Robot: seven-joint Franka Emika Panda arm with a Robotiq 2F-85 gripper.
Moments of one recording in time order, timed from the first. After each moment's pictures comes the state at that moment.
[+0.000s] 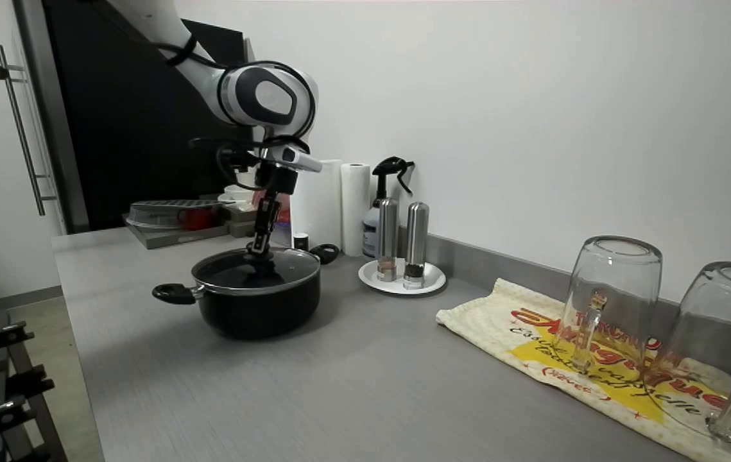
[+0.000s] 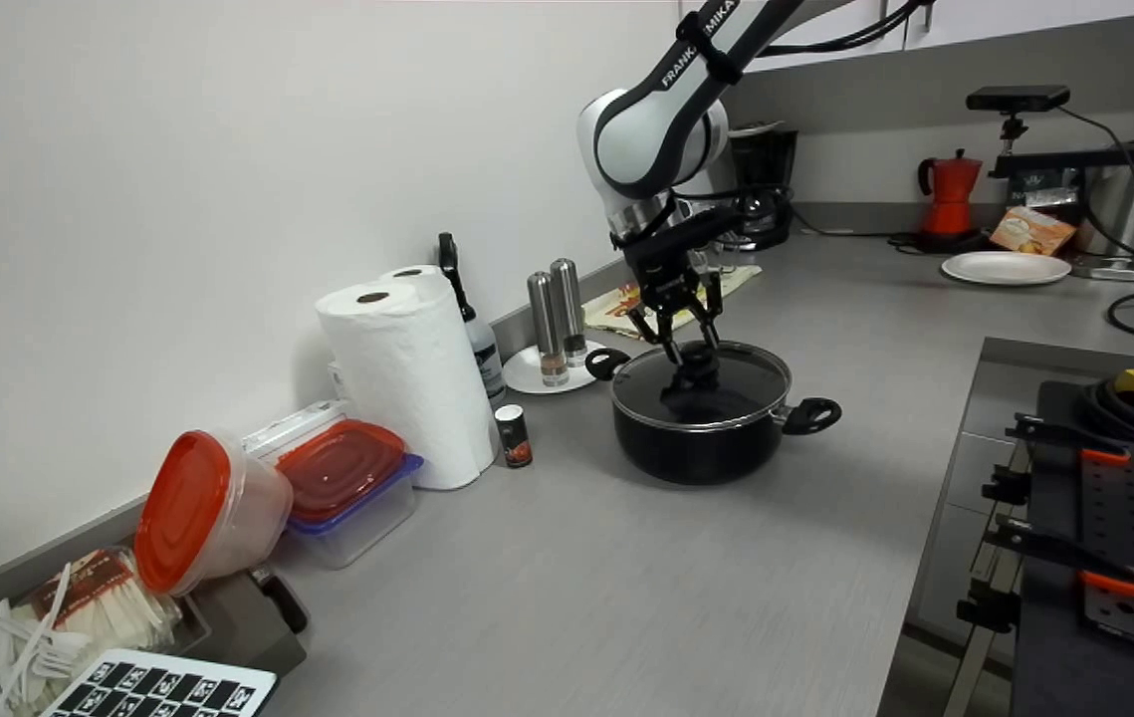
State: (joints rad) arm 0.06 0.56 -0.05 -1.73 -0.03 1.97 0.70
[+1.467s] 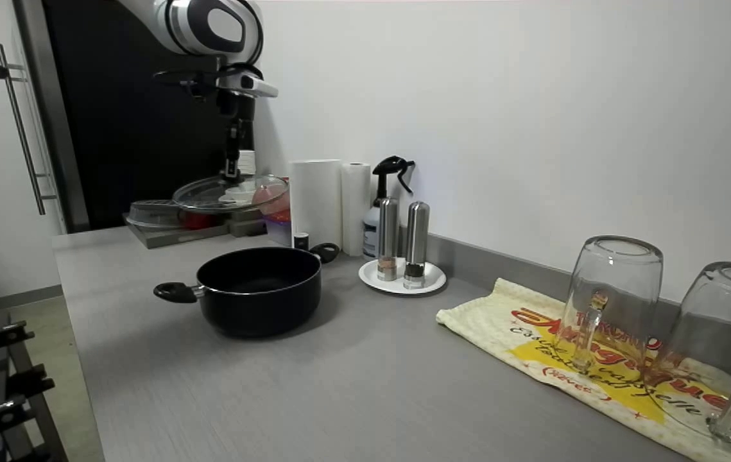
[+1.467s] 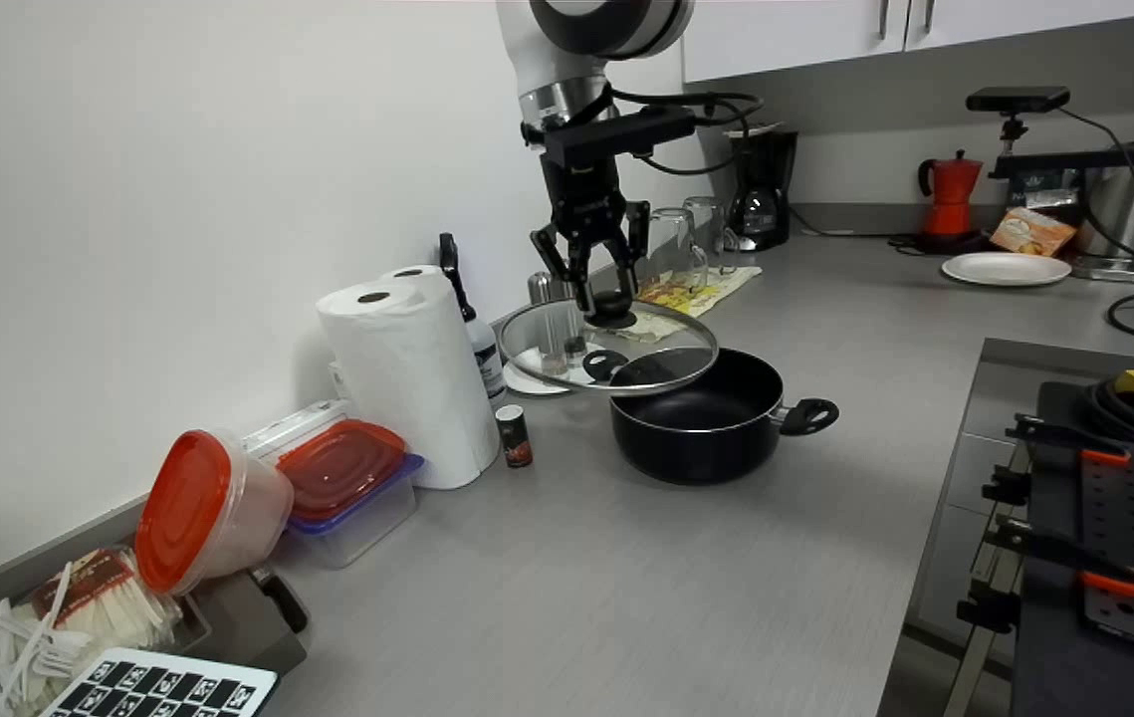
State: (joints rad) arm 0.21 0.36 0.05 -1.71 0.00 1.94 0.70
